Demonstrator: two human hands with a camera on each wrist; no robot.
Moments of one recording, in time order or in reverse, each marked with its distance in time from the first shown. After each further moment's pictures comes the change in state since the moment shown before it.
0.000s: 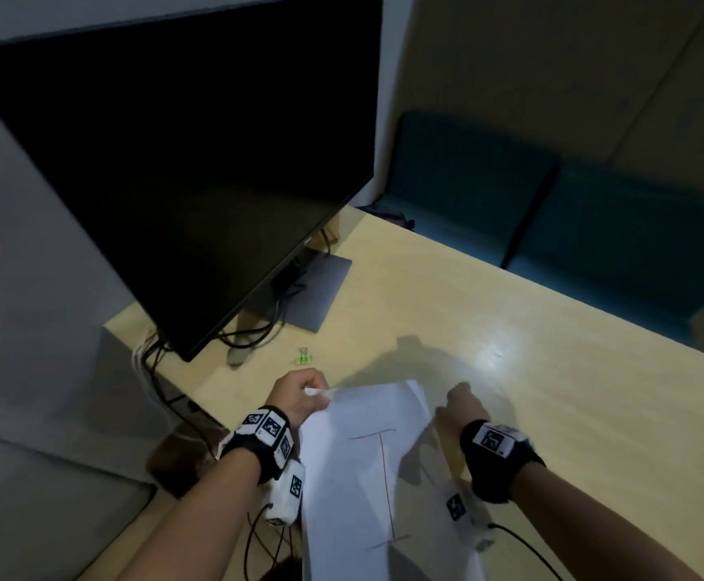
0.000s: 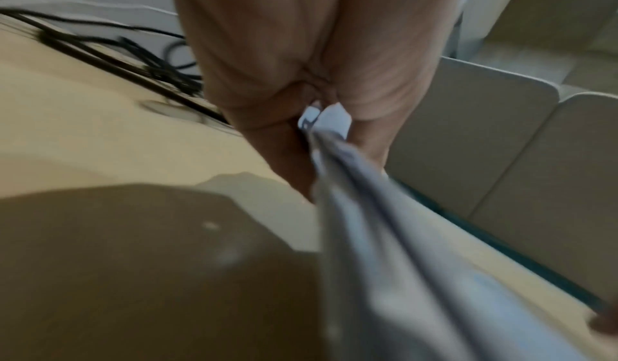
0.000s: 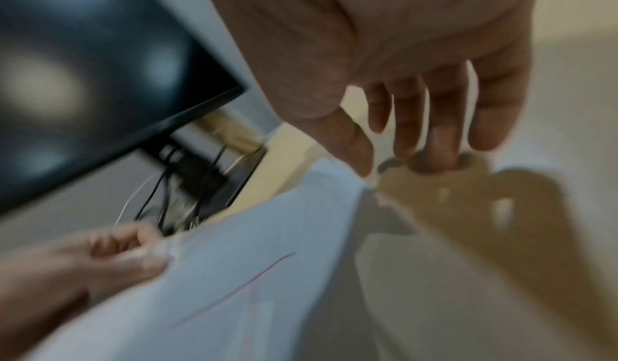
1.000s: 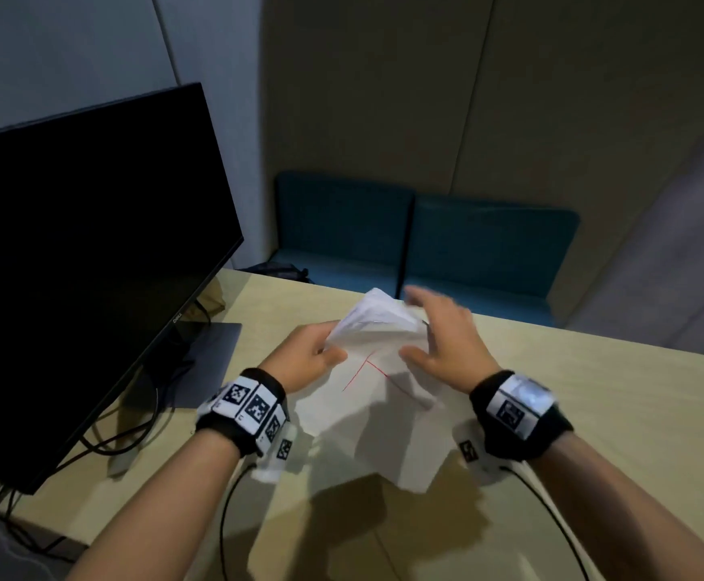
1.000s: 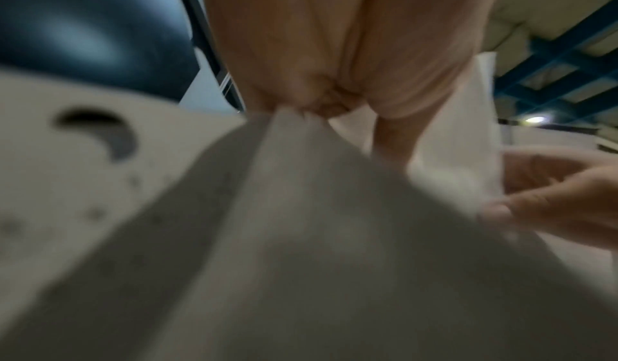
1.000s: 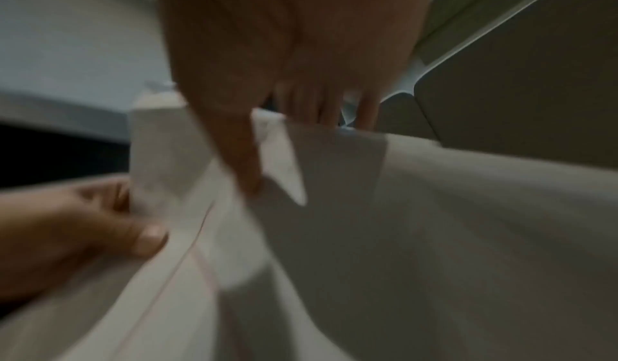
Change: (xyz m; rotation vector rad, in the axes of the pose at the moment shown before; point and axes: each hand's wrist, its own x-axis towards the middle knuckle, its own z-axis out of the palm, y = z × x) left_hand 0.016 0.221 0.061 0.224 -0.311 0.568; right_hand -0.074 0.046 -0.179 0.002 0.661 -0.607
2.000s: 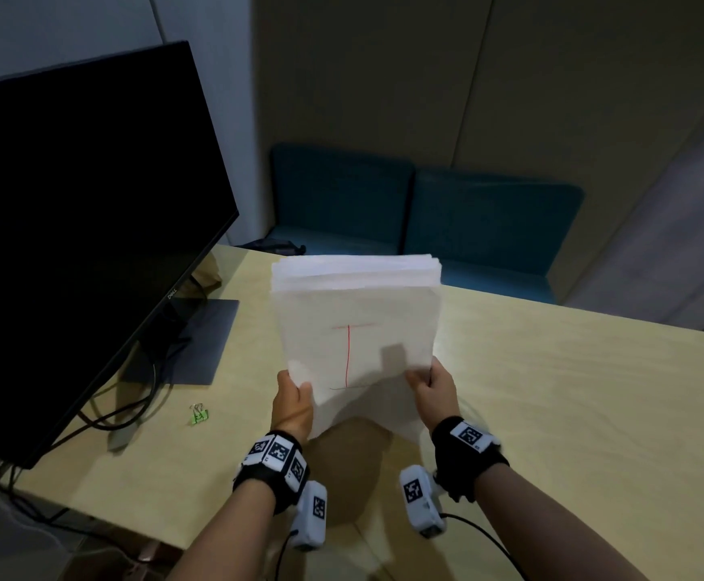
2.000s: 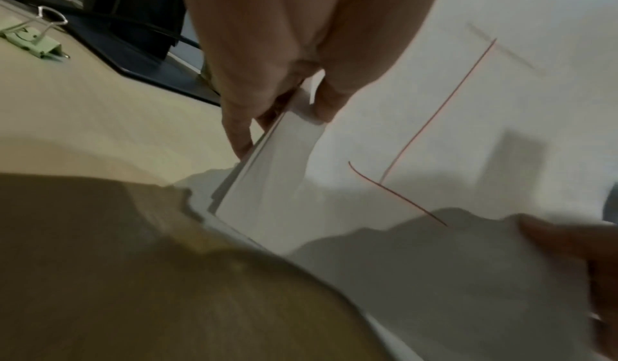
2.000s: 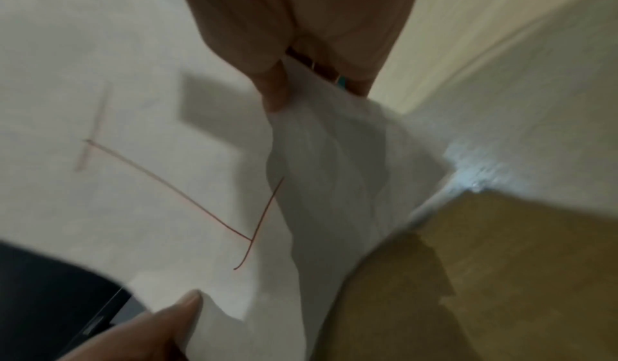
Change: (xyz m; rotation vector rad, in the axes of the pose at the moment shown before) left_hand -0.037 -0.089 0.095 -0.252 0.430 -0.586; right_hand -0.052 0.035 0.124 0.717 0.119 0.639
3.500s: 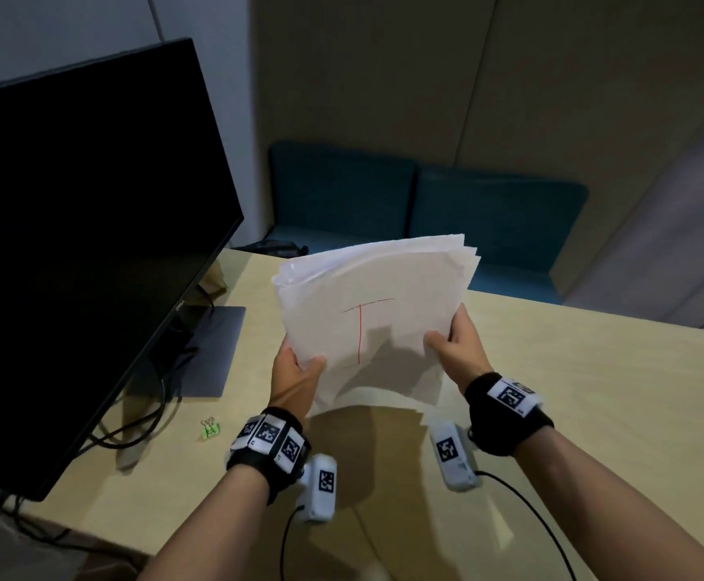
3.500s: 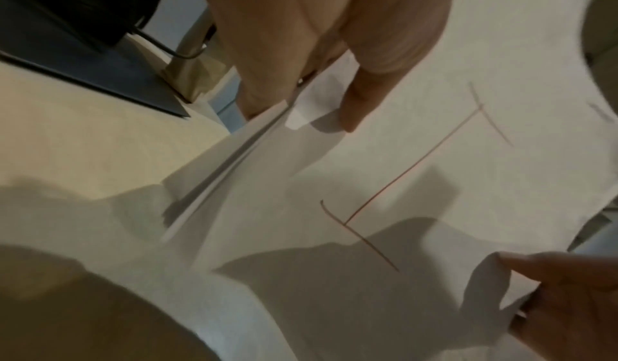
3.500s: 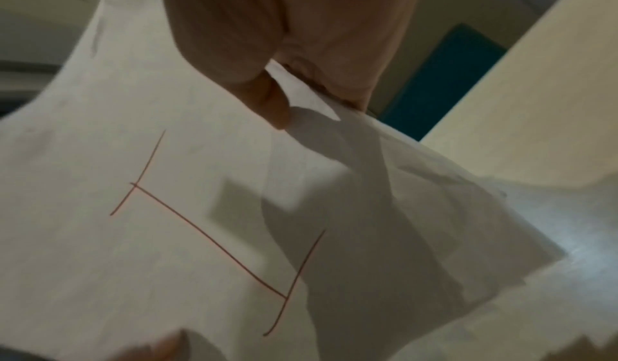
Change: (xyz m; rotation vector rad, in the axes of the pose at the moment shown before) left_hand 0.019 0.048 -0.040 -0.406 -0.088 0.232; right_hand 0.027 -0.081 -0.013 0.060 -0.128 -0.113
